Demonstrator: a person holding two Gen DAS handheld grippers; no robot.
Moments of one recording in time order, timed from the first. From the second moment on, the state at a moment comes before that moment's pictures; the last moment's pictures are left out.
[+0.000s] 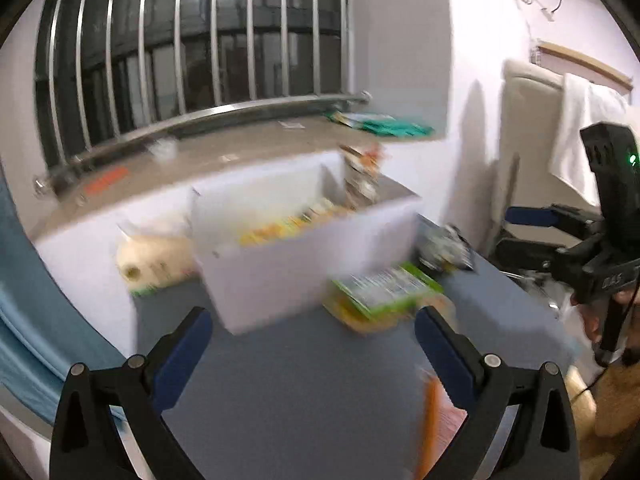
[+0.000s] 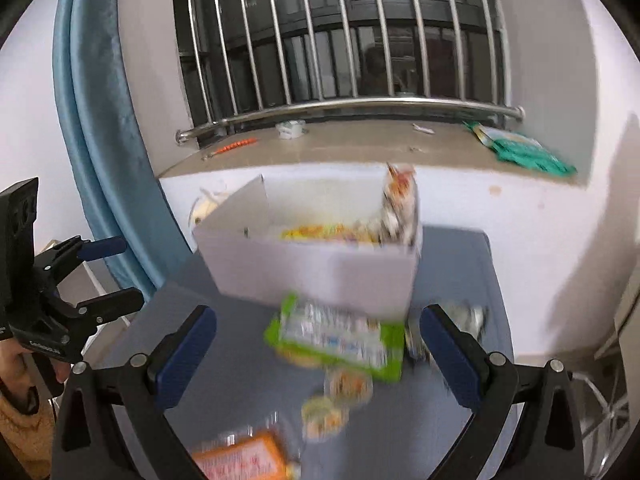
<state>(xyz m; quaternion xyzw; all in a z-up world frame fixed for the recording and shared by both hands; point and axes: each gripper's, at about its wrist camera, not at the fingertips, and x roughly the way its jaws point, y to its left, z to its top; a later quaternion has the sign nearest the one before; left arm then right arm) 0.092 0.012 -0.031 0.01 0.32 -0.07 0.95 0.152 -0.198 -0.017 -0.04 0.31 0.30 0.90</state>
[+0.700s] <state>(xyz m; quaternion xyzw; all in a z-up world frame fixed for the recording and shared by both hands) 0.074 -0.092 -0.135 0.03 0.48 -0.19 0.86 0.075 -0.263 -0.064 -0.03 0.33 0.24 0.91</state>
